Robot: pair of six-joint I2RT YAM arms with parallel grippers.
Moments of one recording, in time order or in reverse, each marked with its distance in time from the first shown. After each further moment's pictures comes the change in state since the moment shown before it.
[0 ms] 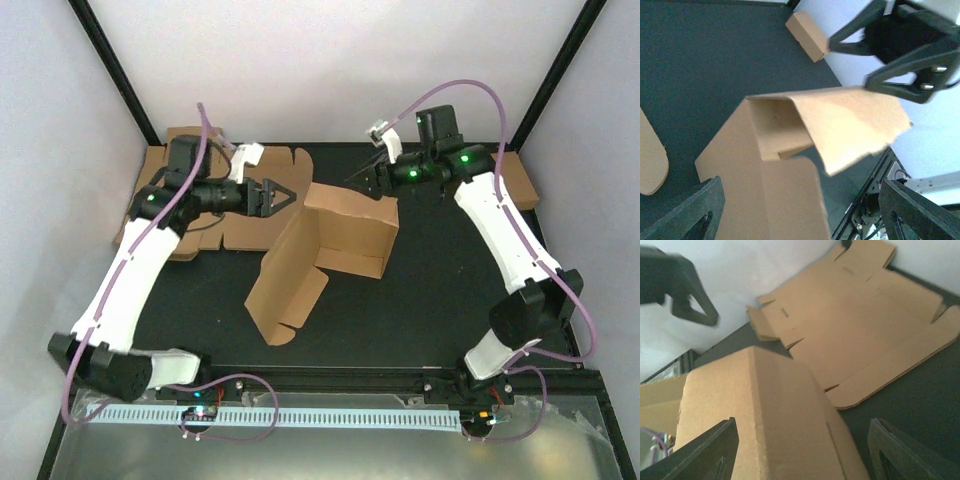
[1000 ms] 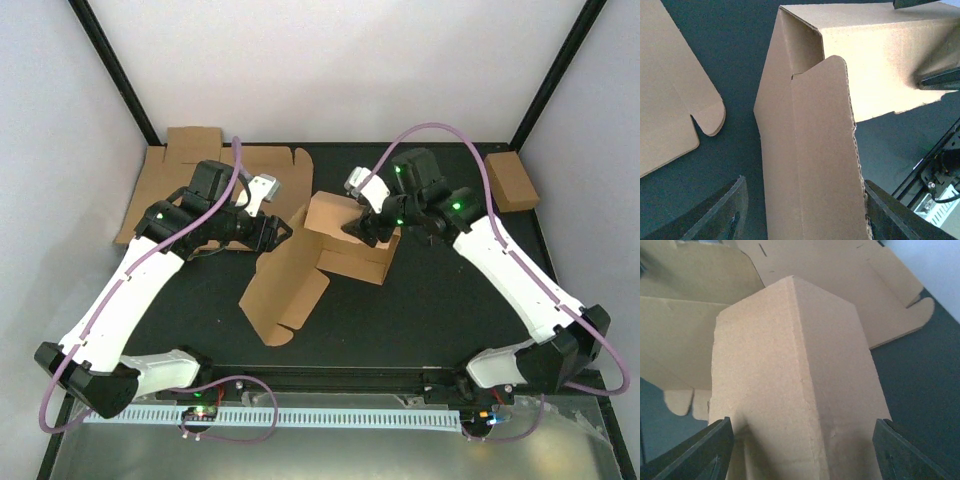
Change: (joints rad) left arm -0.205 -0.135 -0.055 -0.217 -0.399 0.144; right arm 0.230 -0.221 -0.274 0.001 0.357 -0.242
